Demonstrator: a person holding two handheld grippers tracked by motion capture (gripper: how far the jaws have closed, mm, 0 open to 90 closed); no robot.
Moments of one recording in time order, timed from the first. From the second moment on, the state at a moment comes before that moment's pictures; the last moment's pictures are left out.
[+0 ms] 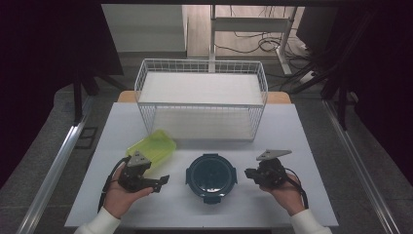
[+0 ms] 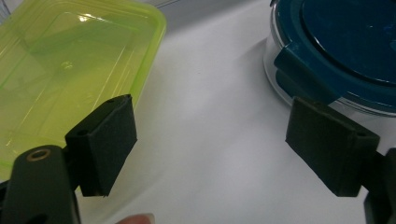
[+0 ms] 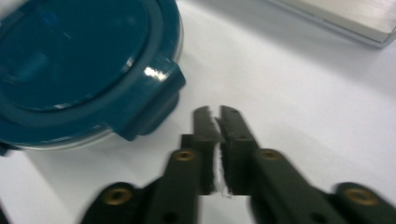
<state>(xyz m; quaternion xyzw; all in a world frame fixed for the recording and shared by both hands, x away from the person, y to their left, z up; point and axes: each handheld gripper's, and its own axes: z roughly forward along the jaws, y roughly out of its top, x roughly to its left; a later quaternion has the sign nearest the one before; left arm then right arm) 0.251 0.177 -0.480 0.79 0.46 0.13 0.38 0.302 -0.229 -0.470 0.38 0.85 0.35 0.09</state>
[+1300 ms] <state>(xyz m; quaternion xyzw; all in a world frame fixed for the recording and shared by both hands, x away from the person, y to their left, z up) 0.292 0.129 -0.496 0.74 0.48 -0.11 0.46 0.323 -0.214 -0.491 0.44 0.79 0.43 -0.09</state>
